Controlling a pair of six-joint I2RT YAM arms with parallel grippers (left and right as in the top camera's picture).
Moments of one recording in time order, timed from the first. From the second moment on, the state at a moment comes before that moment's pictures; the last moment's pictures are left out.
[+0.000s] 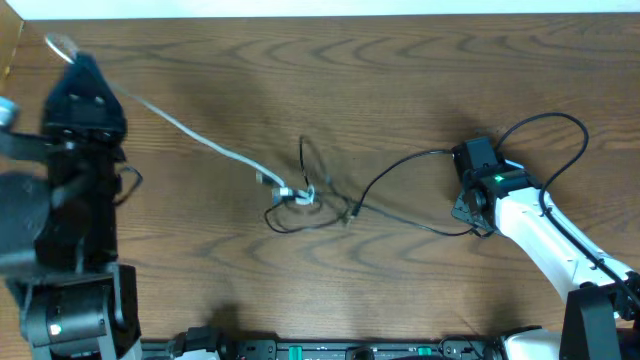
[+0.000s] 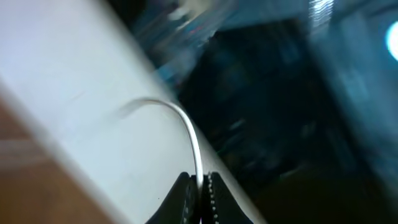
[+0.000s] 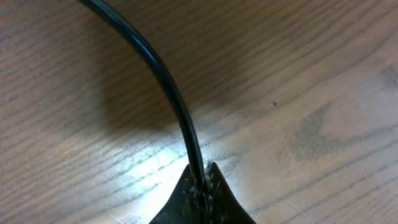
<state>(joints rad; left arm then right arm) 0.14 0.87 1.30 -0.26 0.01 -1.00 0.24 1.51 0.83 -0.76 0.33 0.70</state>
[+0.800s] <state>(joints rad) 0.14 0.90 1.35 -0.52 -0.75 -0.65 0.24 1.53 0.81 -0.70 0.35 0.72</state>
